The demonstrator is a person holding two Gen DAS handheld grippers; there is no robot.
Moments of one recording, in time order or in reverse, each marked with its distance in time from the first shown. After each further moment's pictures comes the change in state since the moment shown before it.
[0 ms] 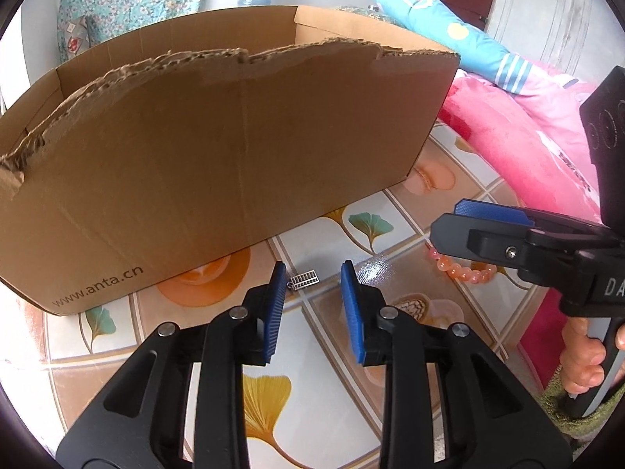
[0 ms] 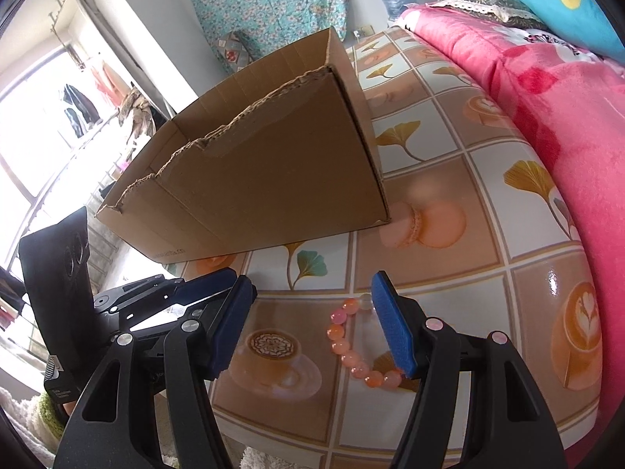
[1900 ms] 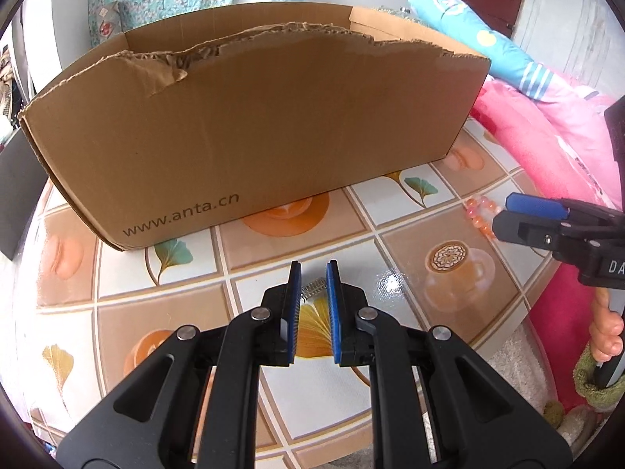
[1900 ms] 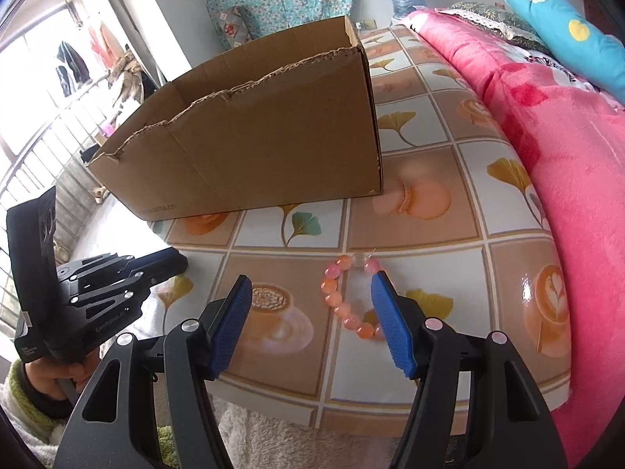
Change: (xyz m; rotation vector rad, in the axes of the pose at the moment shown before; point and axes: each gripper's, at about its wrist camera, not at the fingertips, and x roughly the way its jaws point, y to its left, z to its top) left arm -0.029 0.032 -0.038 -0.069 0.012 0.075; right arm -0.009 0.019 -0.017 -0.119 0.071 -0.127
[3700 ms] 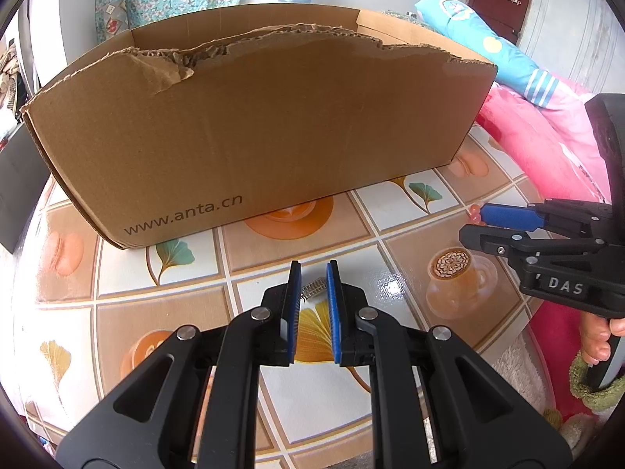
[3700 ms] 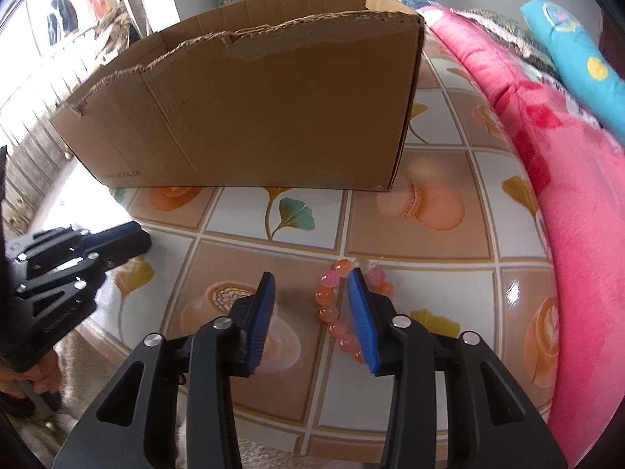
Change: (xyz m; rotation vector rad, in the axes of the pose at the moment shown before) left arm -0.001 0.002 -0.001 -0.025 -0.011 0.007; right arm 0.030 0.029 0.005 -0.149 0.086 -0.167
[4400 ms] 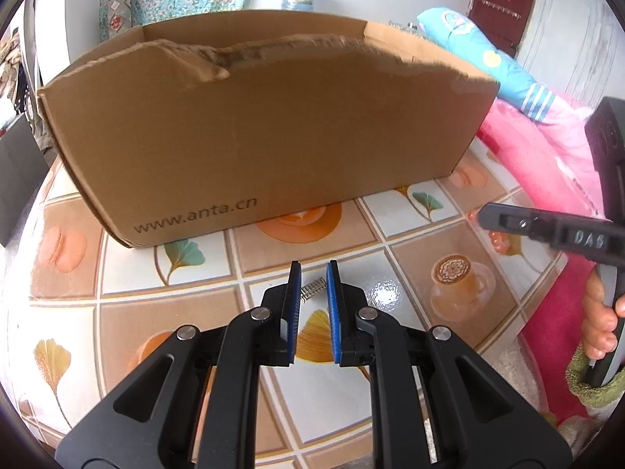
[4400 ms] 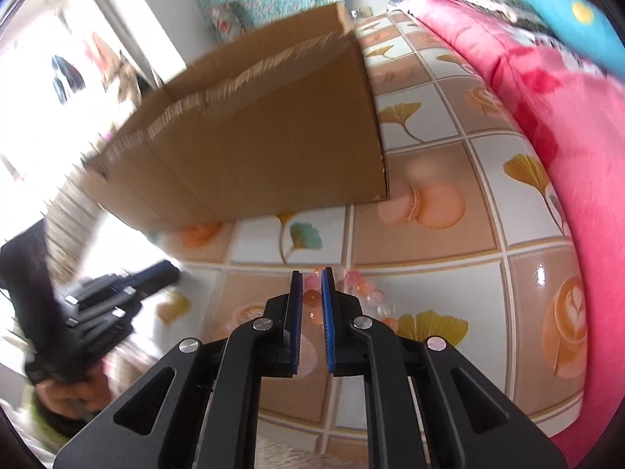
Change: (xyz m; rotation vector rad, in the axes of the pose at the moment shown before) left arm -0.008 0.015 -0.001 -0.040 -0.039 -0.043; right arm -0.017 -0.047 0.001 0.255 -0.080 0.268
